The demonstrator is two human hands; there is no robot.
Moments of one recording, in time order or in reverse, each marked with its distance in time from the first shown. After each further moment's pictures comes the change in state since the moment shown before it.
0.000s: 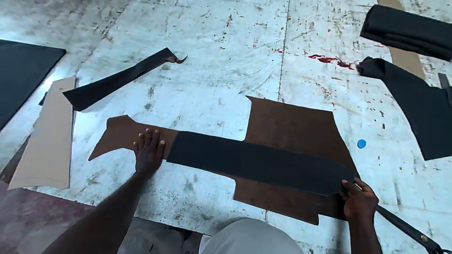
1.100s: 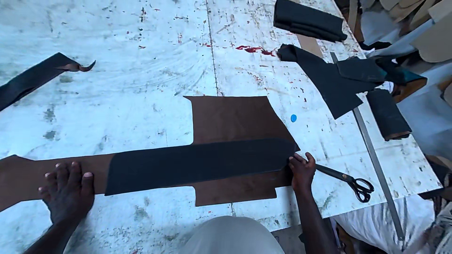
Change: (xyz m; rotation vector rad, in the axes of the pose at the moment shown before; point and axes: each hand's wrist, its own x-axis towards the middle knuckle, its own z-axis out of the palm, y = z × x) left_hand -0.003 0.010 -0.013 -0.036 -0.023 0.031; right_hand -0.030 0.006 -0.004 0.139 0.102 -0.063
